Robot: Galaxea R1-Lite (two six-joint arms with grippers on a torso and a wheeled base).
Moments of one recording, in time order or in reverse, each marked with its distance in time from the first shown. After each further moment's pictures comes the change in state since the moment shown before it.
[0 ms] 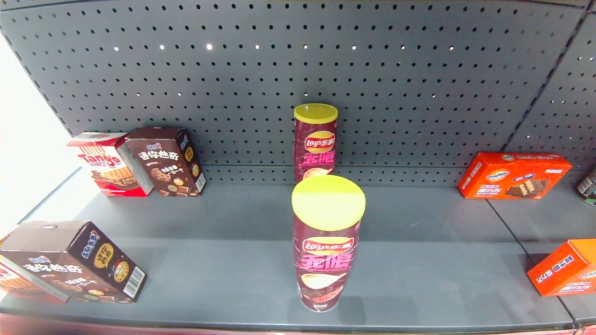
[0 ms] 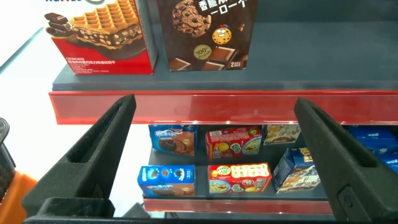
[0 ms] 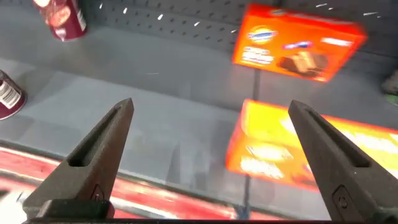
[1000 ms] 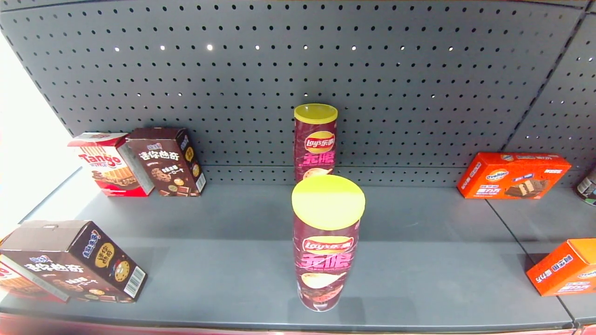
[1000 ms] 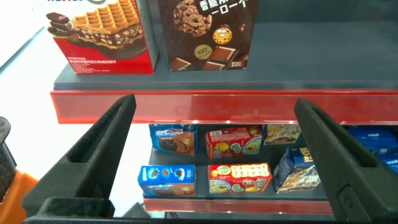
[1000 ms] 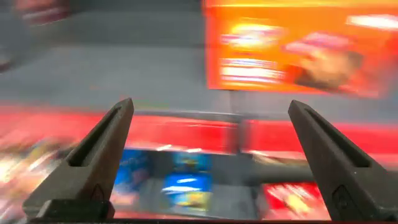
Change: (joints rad) left arm 0.001 0.001 0.000 0.000 0.002 -0.001; right arm -0.005 -0.528 0.364 0.091 0.017 0.096
